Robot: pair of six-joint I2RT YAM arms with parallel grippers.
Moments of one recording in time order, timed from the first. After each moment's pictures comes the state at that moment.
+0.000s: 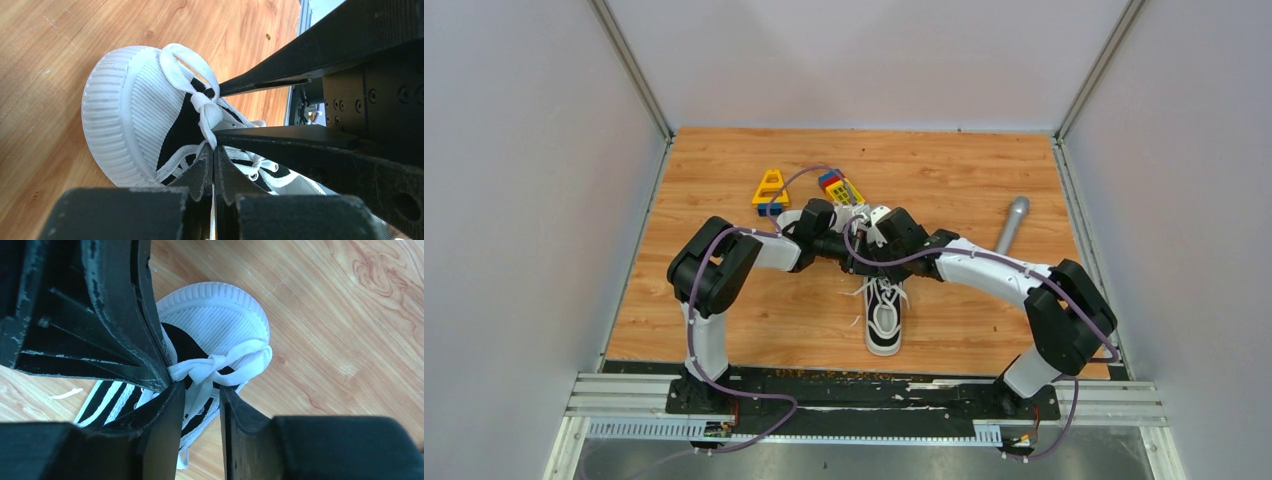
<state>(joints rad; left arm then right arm) -0.58 1.95 0.94 0.44 0.94 -0.46 0.75 1.58 1.01 -0.41 0.11 0.05</state>
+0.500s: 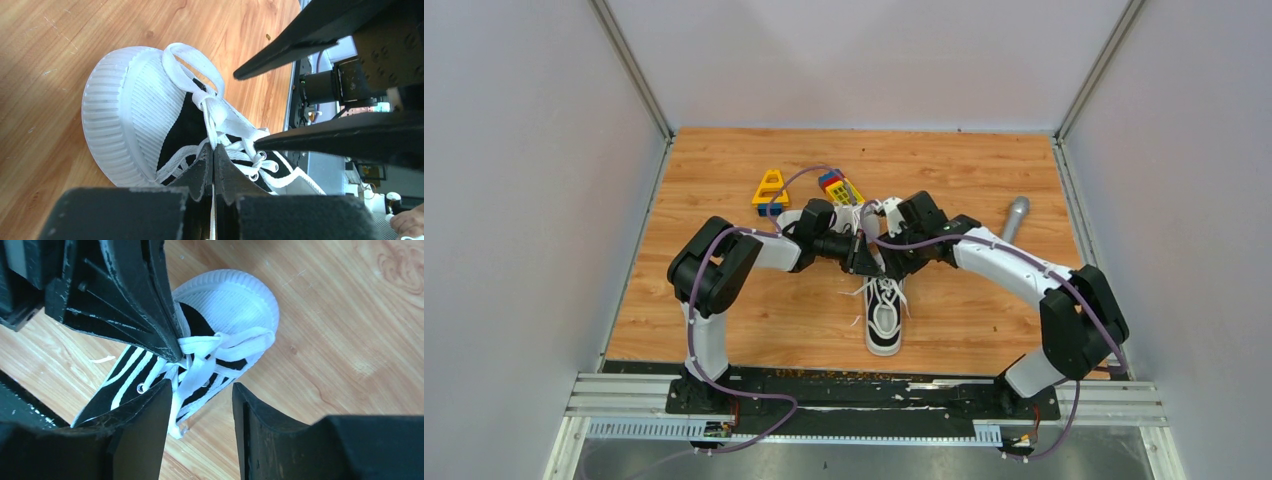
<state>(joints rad) -0.58 1.95 0.94 0.45 0.94 -0.46 0.64 1.54 1.05 -0.53 -0.14 0.01</state>
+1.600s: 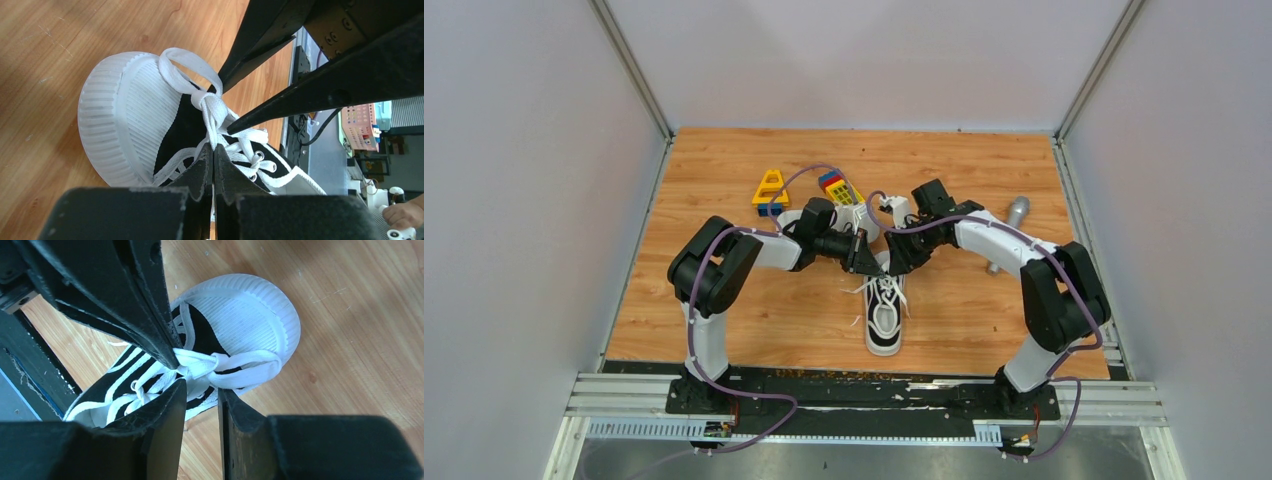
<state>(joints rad) -0.58 1.95 0.95 0.44 0.96 -0.44 0.47 1.67 1.12 -0.56 -0.51 -0.16</state>
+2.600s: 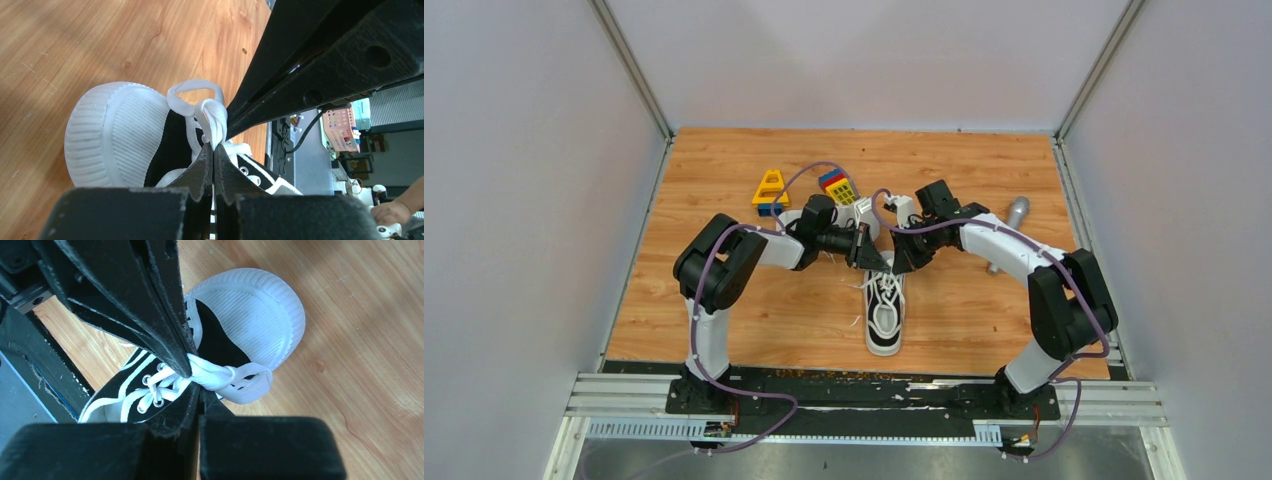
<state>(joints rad) -0.58 1.99 0.98 0.59 1.01 -0.56 0.47 1.63 1.09 -0.56 -0.52 -0.09</state>
